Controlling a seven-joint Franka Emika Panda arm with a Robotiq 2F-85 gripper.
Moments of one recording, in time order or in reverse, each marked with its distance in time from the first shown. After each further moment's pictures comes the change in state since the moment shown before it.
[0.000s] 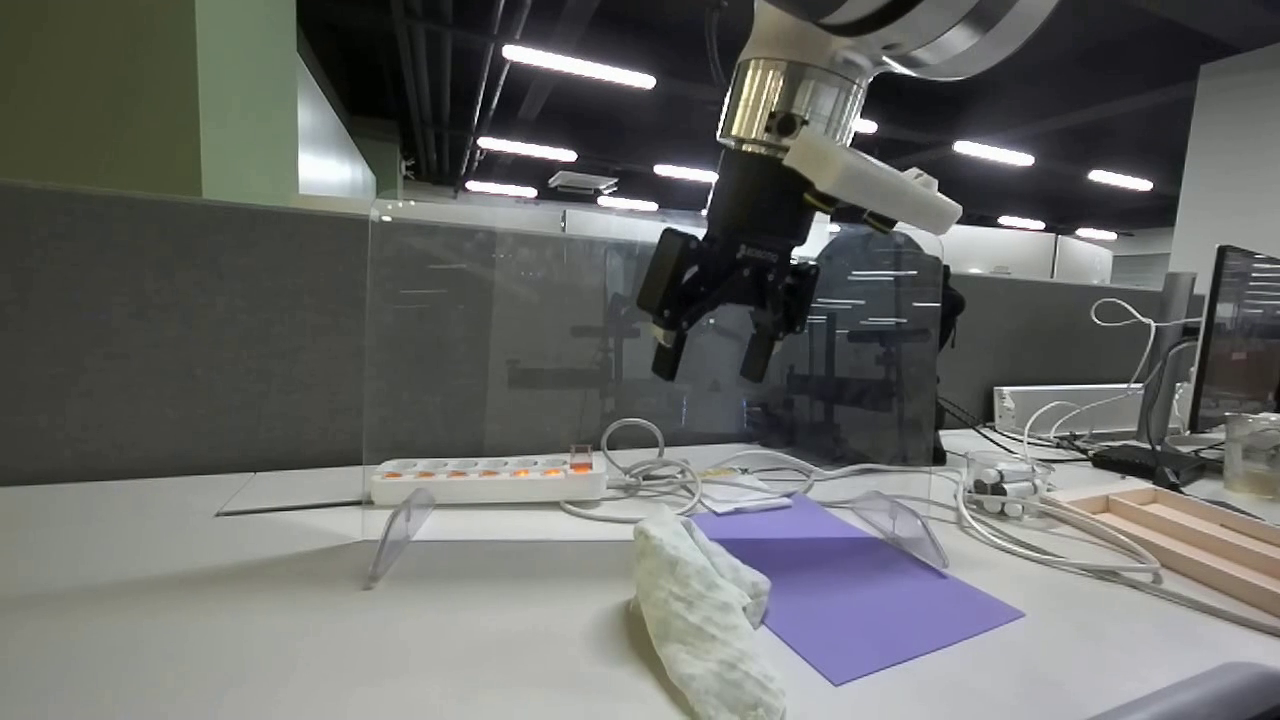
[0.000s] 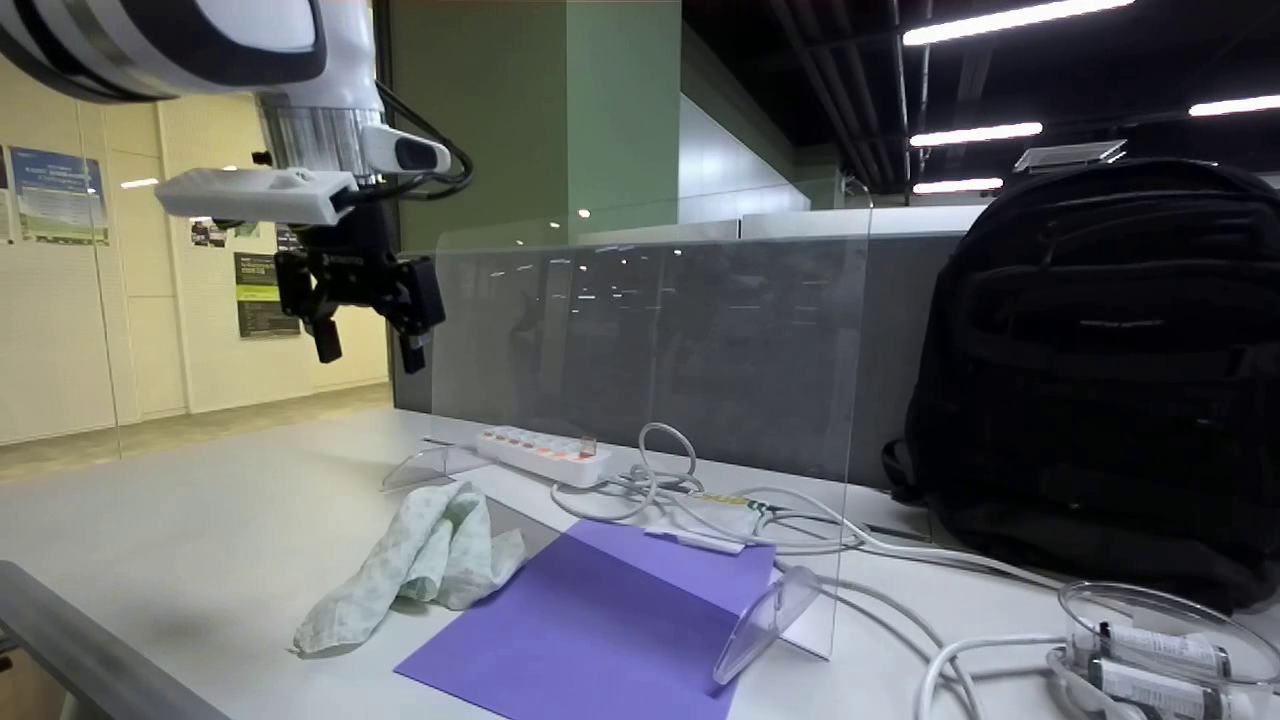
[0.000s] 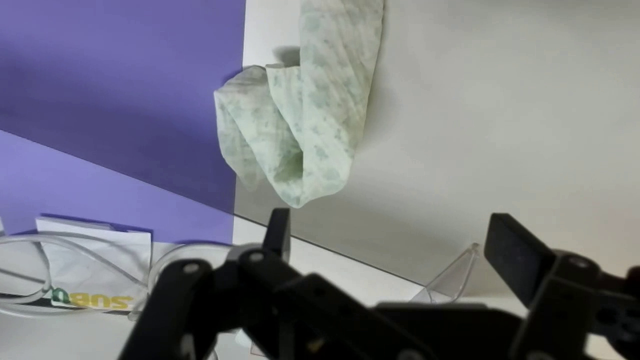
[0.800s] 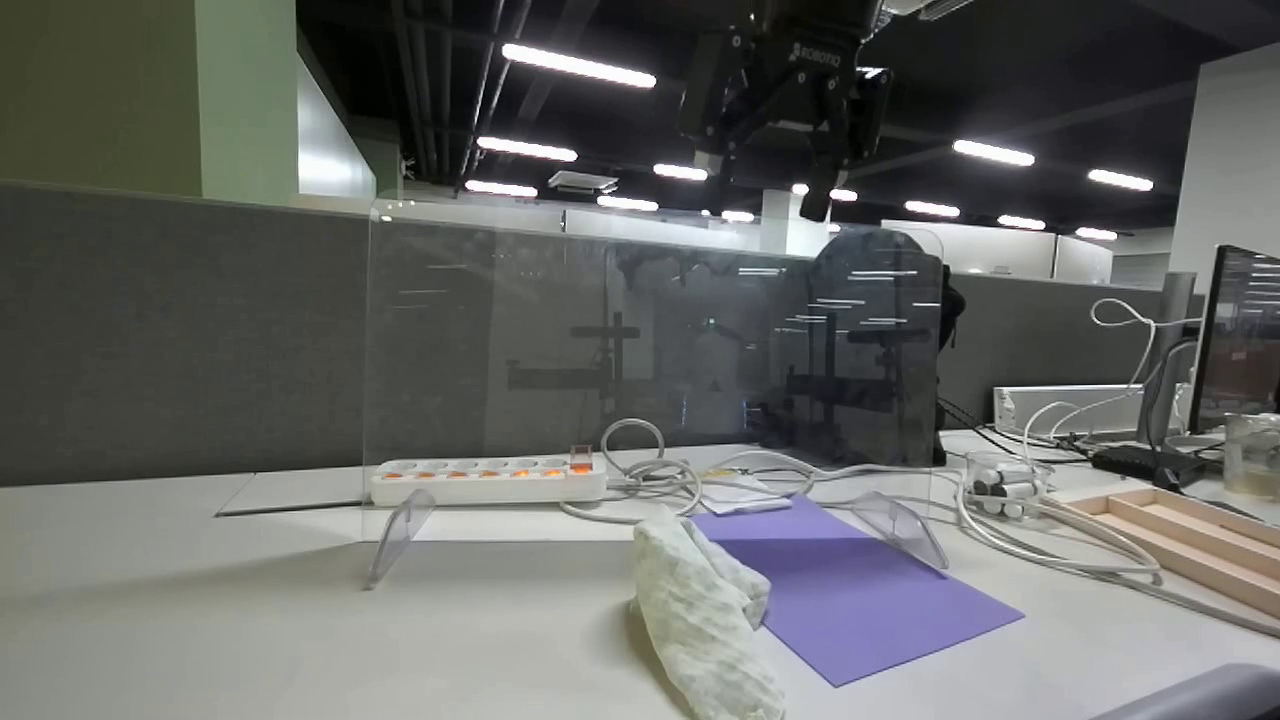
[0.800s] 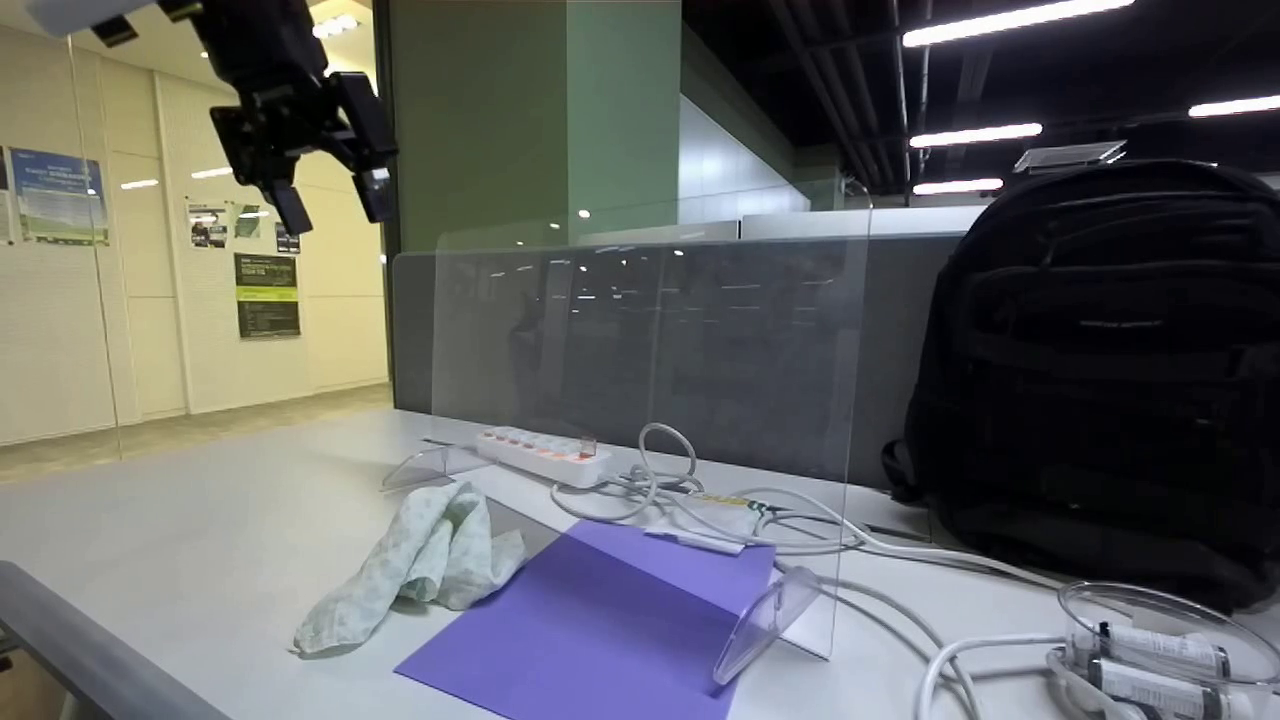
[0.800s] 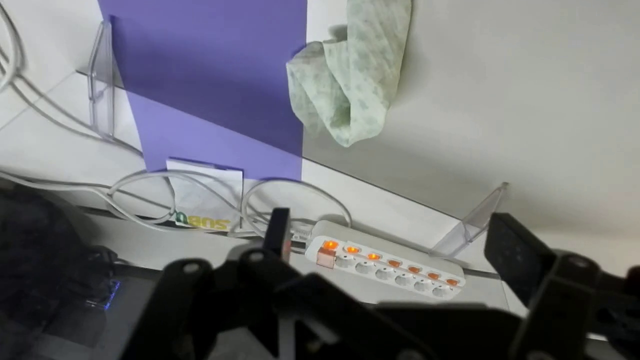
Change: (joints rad) arm -0.128 -0.446 0.171 -0.001 -0.143 -0.342 0.238
